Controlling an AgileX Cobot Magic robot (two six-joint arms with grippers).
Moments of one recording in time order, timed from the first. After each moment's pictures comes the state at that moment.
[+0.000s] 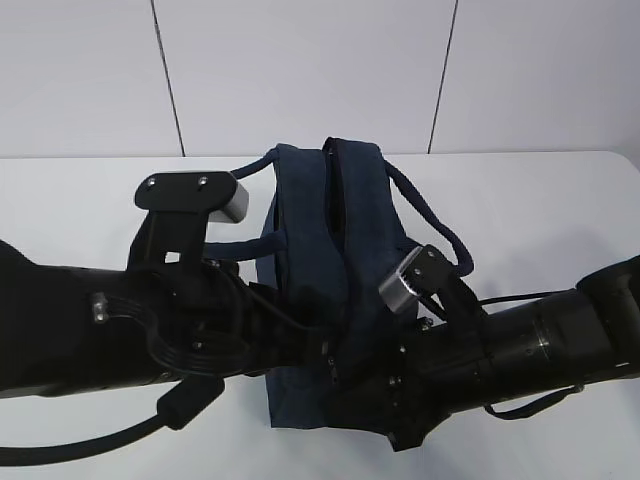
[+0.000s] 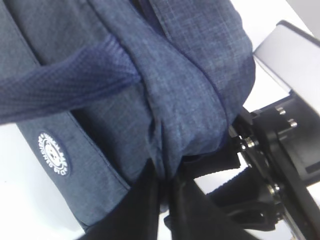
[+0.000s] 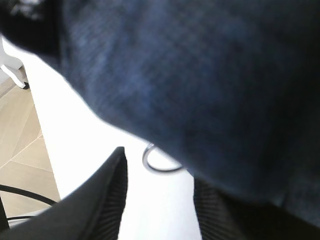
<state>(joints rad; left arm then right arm) -0.97 1.51 -0.69 -0.96 -0.10 0.40 0.37 1.84 -0.65 1.79 0.81 -2.08</state>
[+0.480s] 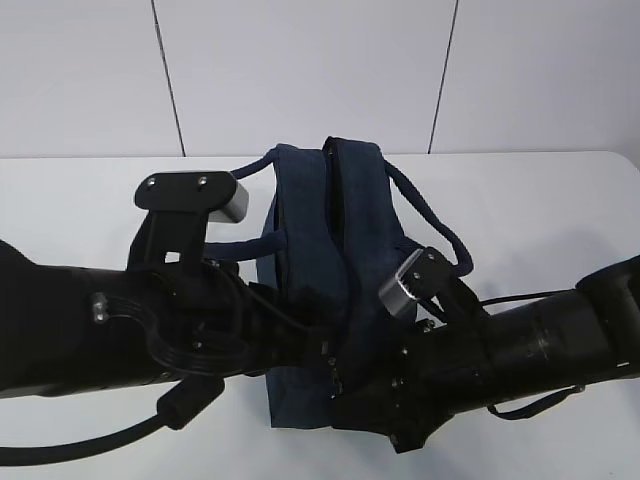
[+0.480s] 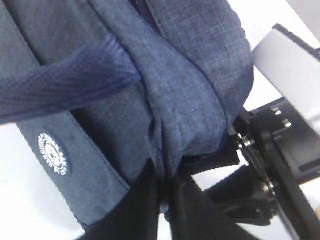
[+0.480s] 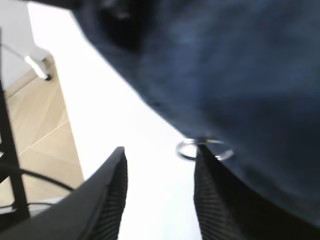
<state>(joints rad) -0.97 1.51 -0.69 -0.96 -0.10 0.40 0.37 1.84 -0.65 1.78 0.79 -2.08</state>
